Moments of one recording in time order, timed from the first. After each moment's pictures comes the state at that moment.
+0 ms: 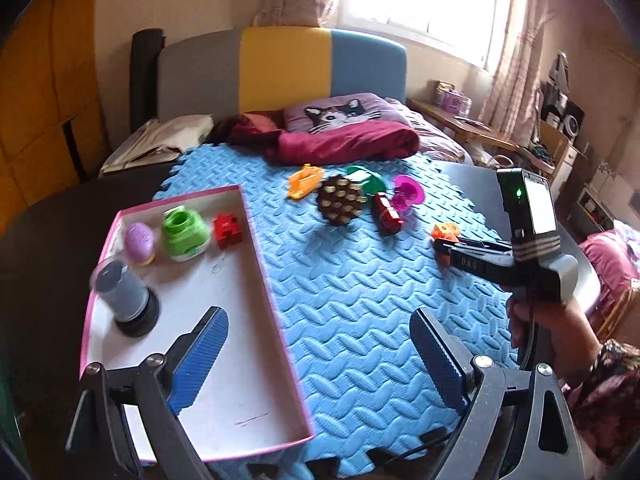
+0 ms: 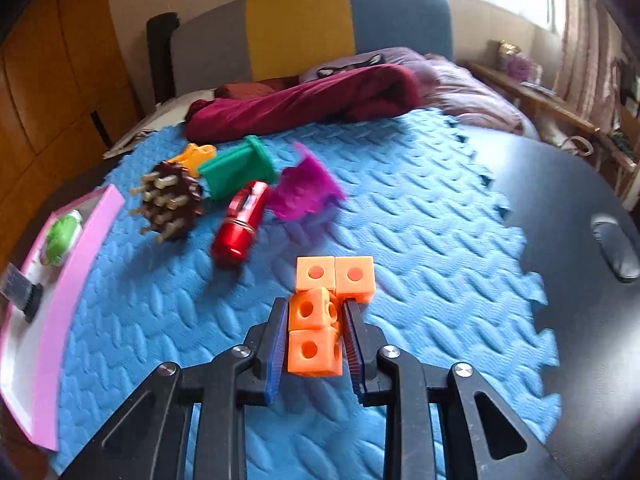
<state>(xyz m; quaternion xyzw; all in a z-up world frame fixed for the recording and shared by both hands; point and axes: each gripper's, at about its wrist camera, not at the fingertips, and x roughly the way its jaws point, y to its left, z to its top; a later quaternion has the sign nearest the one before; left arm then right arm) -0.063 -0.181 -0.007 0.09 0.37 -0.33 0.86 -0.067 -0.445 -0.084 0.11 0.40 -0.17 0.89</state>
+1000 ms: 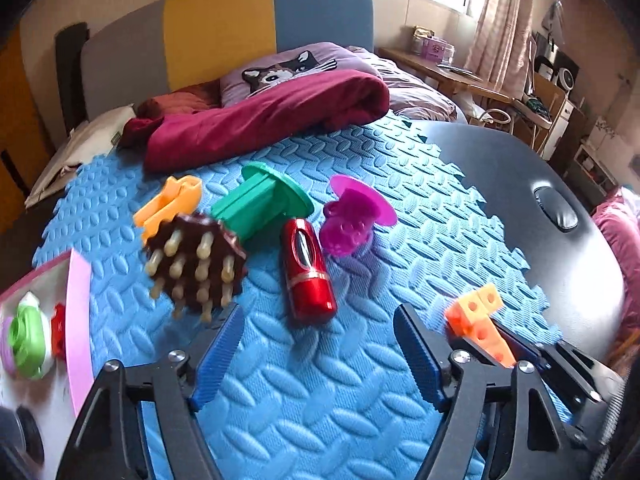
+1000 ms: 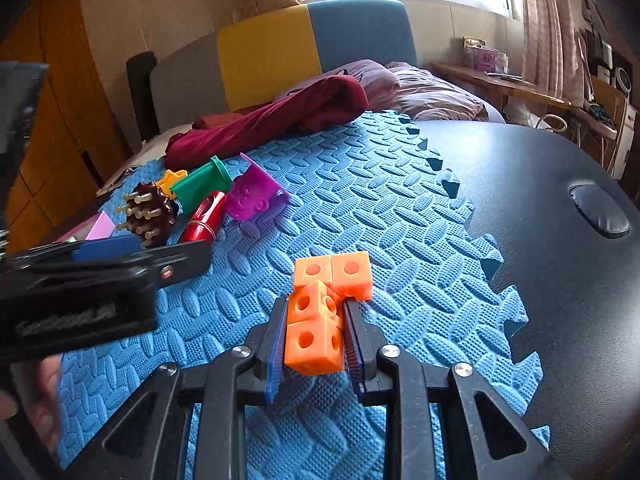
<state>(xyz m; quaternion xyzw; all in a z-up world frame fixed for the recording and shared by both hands) 0.017 -0.377 -0.064 0.16 0.41 -0.35 0.82 -0.104 -0.466 -0.091 0.18 0.35 -0.18 0.90</state>
